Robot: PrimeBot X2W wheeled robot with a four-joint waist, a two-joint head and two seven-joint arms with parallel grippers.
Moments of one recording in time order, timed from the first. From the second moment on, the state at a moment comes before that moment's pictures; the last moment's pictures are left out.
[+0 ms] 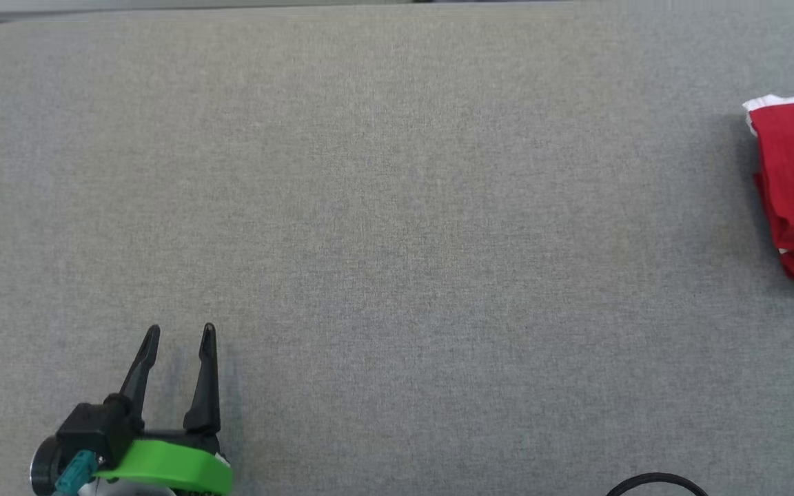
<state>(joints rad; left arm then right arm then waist) -0.03 0.11 -0.07 0.17 -0.28 -0.13 -0.26 -0.58 -0.44 -0.25 0.35 0.05 0.13 0.07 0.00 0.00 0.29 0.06</state>
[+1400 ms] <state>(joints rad) 0.08 0.10 -0.02 0.25 -0.24 -0.13 -0.26 0.06 -0.05 -0.23 0.19 -0.09 0.13 -0.26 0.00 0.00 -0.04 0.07</state>
